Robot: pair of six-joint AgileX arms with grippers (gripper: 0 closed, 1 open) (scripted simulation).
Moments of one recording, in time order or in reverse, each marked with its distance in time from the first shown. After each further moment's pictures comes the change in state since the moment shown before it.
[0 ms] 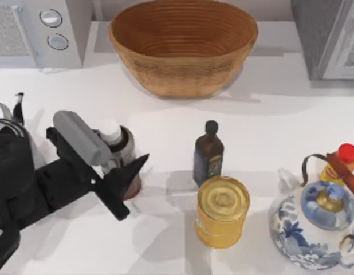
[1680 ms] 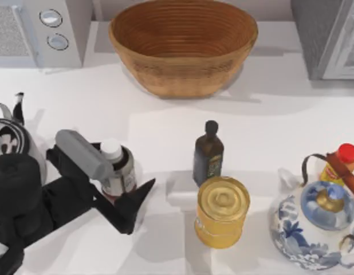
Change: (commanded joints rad) left arm -0.038 0.108 -0.066 0.102 -0.088 -0.050; right arm 0.000 0.000 0.000 0.000 0.000 0.000
